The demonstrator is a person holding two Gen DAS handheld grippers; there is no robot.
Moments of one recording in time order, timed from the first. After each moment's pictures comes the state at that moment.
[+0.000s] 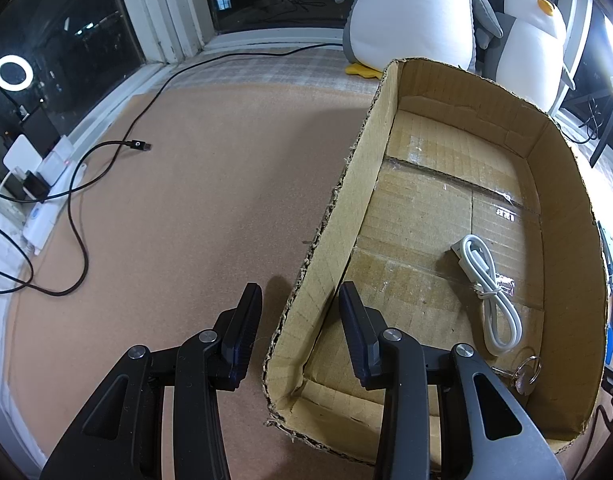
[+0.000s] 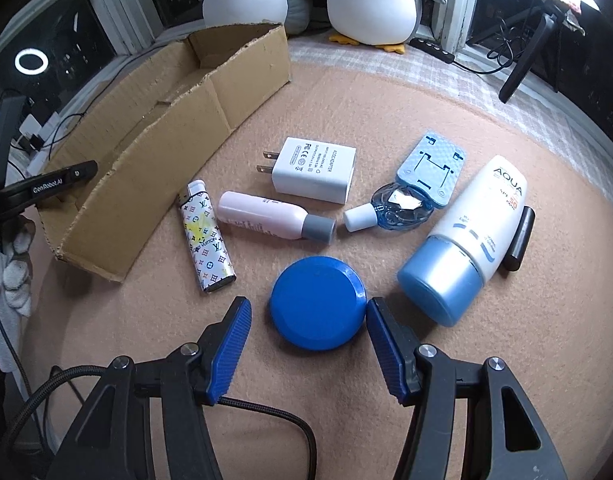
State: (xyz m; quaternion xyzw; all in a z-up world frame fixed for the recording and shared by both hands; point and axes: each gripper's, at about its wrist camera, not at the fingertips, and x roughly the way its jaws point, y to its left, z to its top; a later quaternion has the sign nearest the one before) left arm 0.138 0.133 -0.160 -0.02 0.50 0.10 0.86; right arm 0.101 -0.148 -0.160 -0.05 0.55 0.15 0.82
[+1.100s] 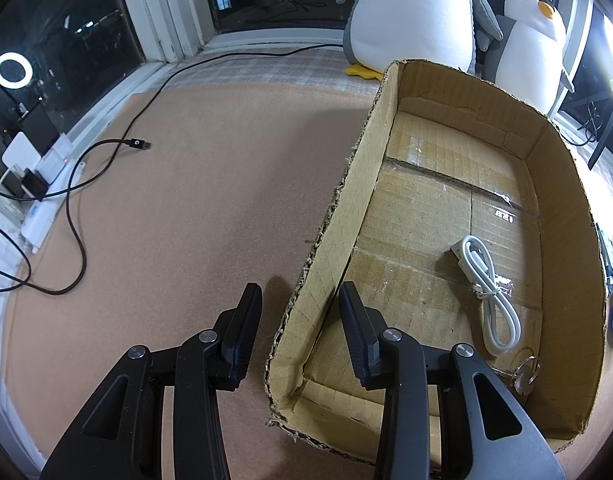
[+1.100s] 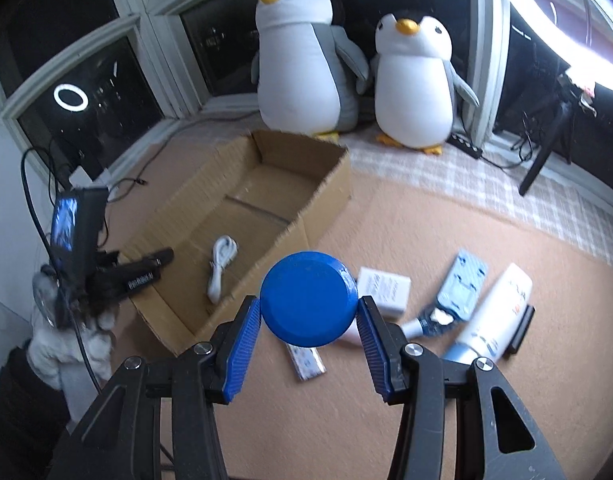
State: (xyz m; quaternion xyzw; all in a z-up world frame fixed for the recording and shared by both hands) left arm 0.137 0.133 -0.161 -0.02 0.50 0.10 0.86; right arm 0.109 -0.113 -0.076 0.00 0.45 0.21 0.87
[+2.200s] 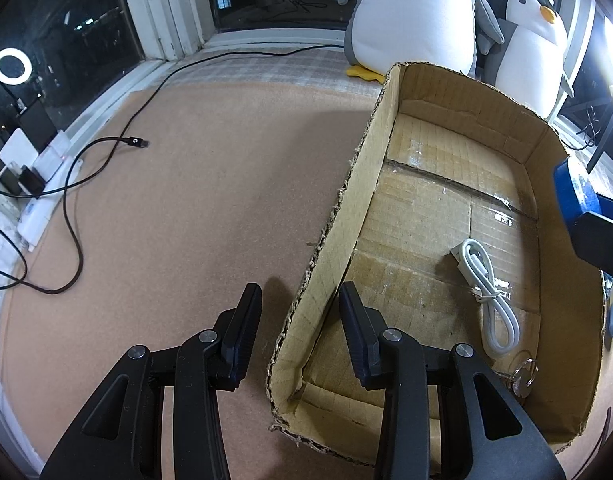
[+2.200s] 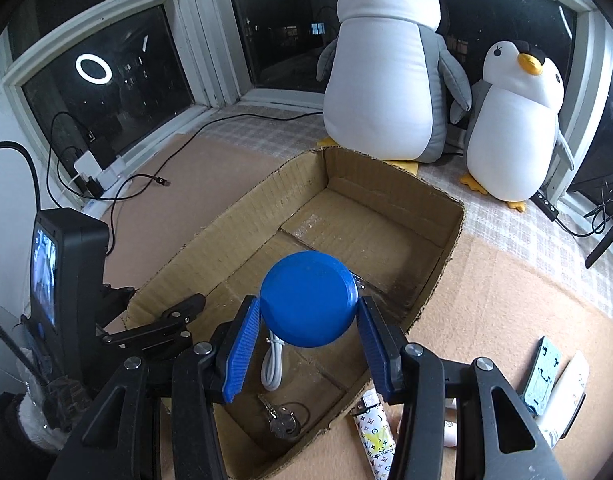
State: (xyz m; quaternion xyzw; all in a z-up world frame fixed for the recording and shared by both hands) left arm 0.138 0.135 -0.162 -0.03 0.50 0.10 0.86; right arm 0.157 -0.009 -0.090 -0.06 0.44 0.25 0.86
